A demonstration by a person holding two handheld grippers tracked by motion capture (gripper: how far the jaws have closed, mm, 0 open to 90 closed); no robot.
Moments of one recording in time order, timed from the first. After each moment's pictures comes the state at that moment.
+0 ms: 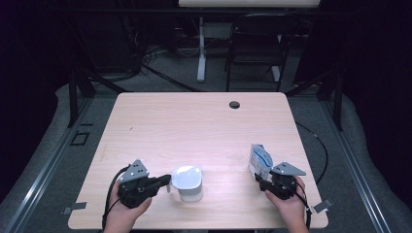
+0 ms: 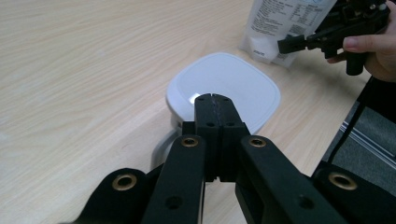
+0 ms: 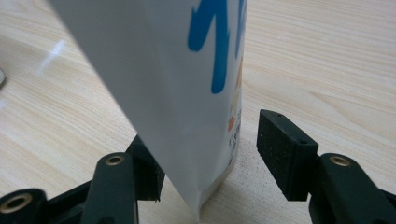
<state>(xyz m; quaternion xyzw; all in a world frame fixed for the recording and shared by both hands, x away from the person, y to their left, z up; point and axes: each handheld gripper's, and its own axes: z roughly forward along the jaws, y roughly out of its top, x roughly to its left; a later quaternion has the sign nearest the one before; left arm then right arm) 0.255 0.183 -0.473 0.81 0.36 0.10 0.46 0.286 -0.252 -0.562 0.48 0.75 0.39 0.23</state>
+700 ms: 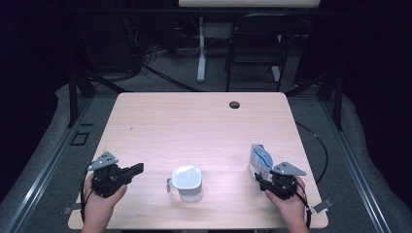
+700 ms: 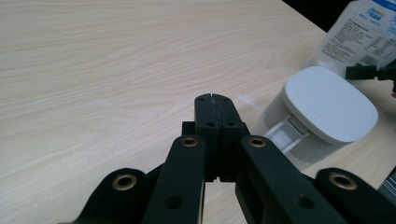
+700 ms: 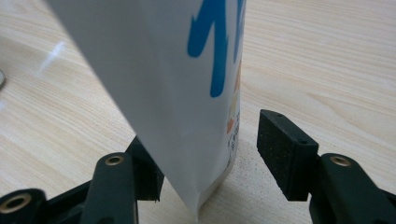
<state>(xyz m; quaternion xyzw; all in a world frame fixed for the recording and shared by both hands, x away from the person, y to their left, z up) 0.277 0.254 -0.479 0.75 0.45 0.13 0.46 0.287 -0.252 -0.562 0.48 0.75 0.39 0.24</state>
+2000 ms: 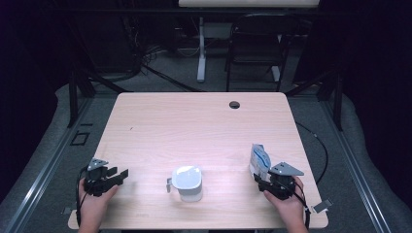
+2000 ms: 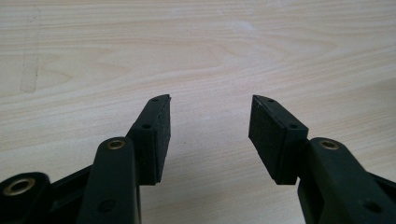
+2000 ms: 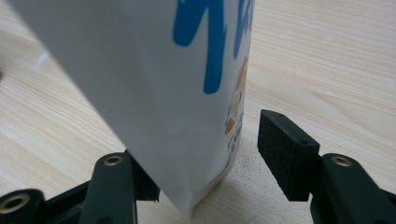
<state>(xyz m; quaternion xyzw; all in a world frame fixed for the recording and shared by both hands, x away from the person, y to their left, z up) 0.306 0.303 -0.559 0.72 0.57 0.18 0.35 0.287 -0.249 -0.564 0.47 0.76 0.38 0.24</state>
